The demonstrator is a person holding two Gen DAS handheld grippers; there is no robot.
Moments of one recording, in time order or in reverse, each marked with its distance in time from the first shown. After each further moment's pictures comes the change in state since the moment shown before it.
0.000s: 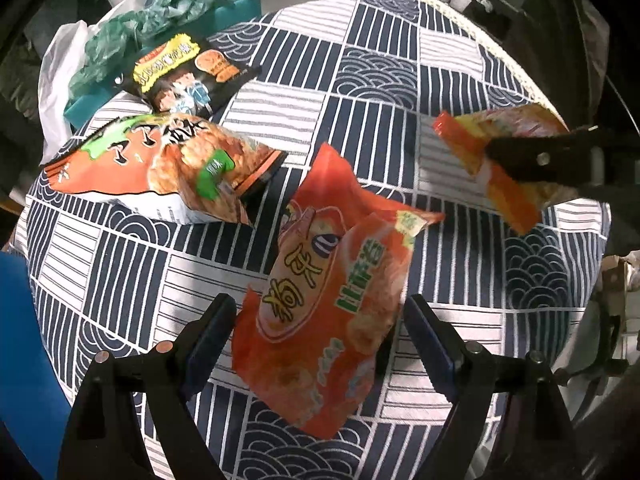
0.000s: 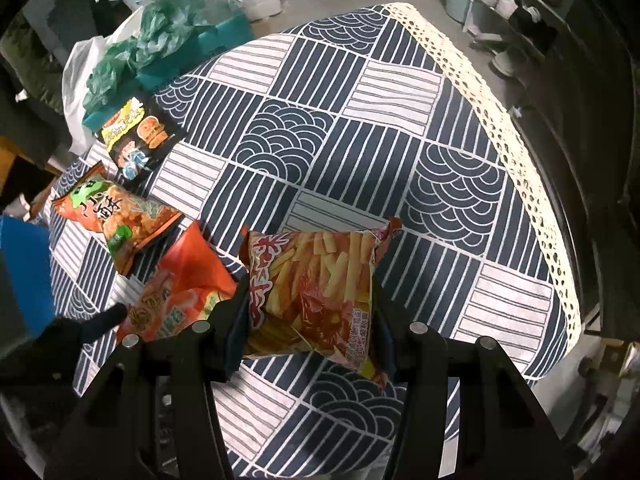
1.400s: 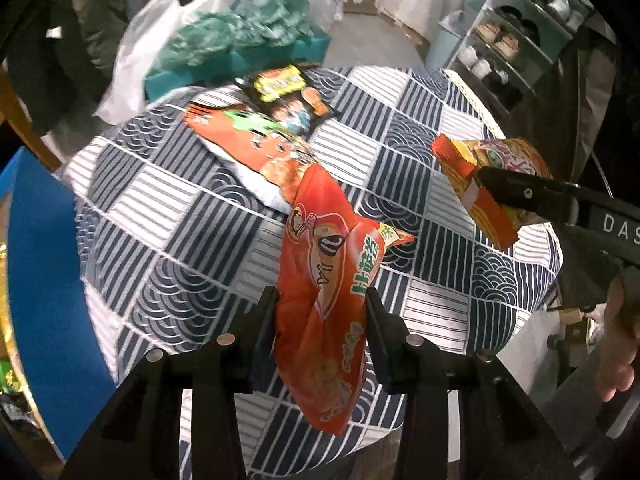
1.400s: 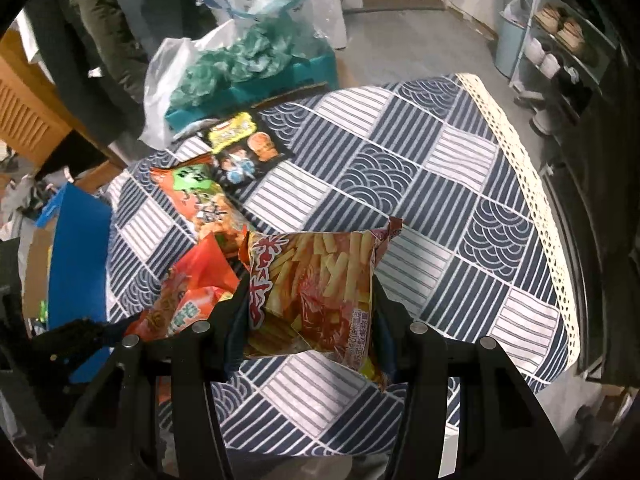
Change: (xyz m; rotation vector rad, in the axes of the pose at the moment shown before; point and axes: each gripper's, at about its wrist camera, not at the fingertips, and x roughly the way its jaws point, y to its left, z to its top) left arm -0.096 0.069 -0.047 -0.212 -0.125 -0.076; right arm -0.051 0.072 -0.014 -0.165 -0.119 0.103
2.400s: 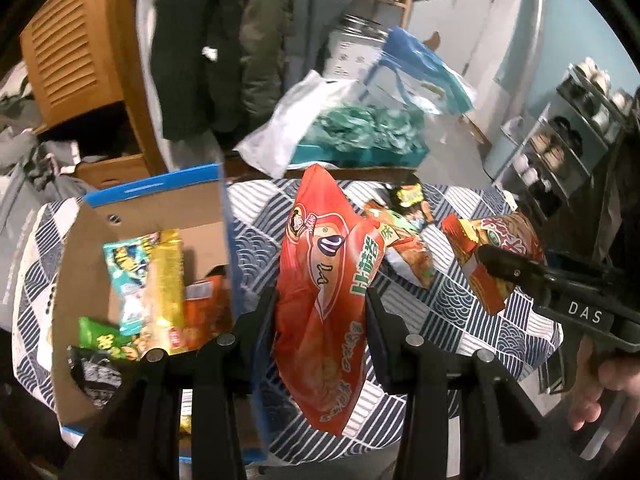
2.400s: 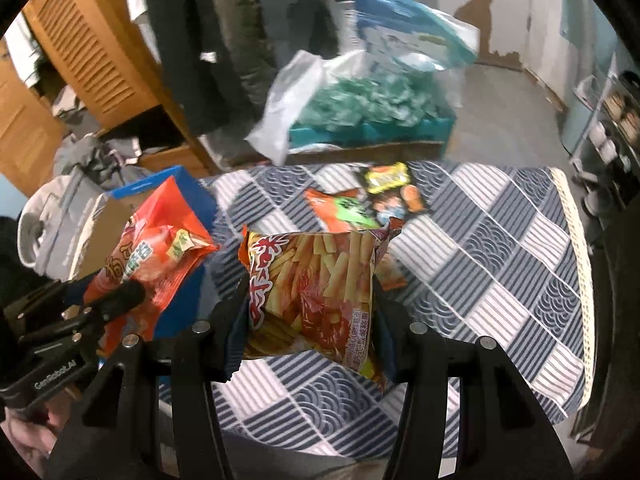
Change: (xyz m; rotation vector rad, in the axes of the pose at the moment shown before) left arm -0.133 0.120 -0.029 -0.245 -0.264 0.127; right arm -0.037 0.139 0.011 -0.235 -0.078 0.139
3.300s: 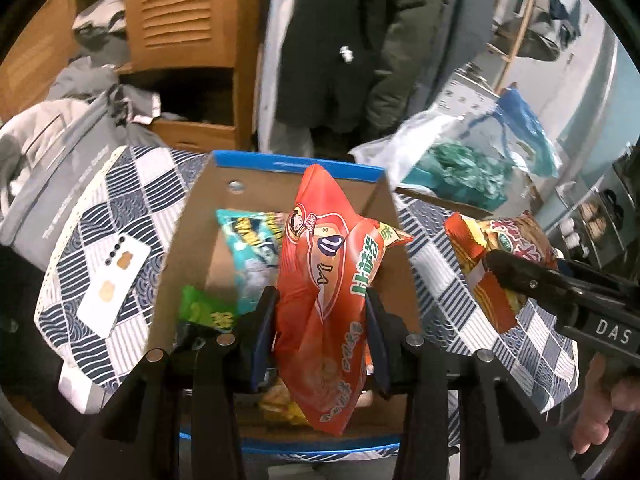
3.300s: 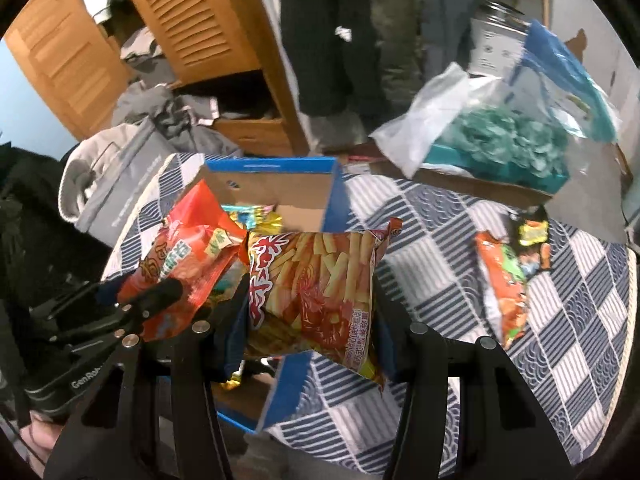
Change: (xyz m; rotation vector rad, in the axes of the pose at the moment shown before) left arm -0.027 0.144 -0.025 -0.244 -0.037 0.120; right arm 0.045 0.162 0.025 -0.214 0.059 0.152
